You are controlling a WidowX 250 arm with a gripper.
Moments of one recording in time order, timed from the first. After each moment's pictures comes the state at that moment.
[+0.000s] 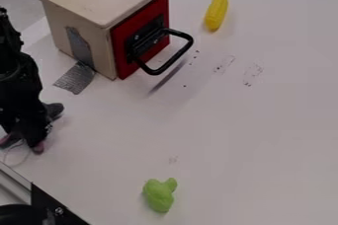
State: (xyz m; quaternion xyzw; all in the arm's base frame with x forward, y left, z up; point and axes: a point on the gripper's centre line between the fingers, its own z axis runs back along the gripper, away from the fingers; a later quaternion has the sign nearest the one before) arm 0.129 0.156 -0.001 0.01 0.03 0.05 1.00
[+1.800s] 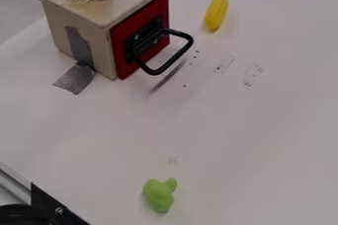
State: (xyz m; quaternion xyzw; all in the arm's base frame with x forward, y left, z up) arm 0.336 0.193 0.117 -0.03 -0.03 0.05 1.00
